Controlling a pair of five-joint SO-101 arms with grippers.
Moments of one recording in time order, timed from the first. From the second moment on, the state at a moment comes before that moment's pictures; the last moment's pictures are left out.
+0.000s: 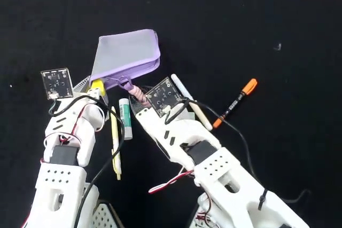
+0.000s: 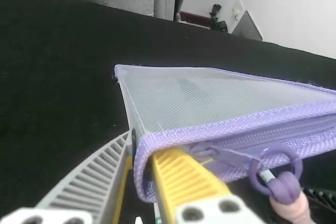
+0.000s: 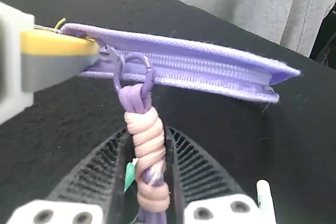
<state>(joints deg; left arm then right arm) -0.9 -68.0 77.5 18.6 13.4 -35.5 -46.8 76.6 0.8 7.0</state>
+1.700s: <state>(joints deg) -8.7 -68.5 78.5 20.4 13.5 -19.3 -66.0 69.2 22.7 13.8</state>
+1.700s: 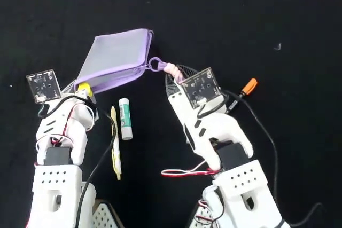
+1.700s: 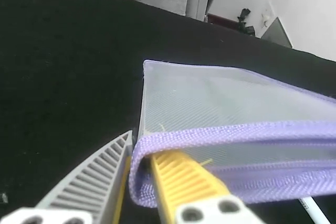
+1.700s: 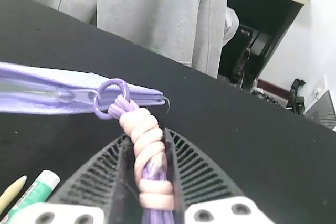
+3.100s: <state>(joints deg) 4.5 -33.6 63.3 12.2 15.1 -19.1 -79.6 68.7 29.7 13.8</state>
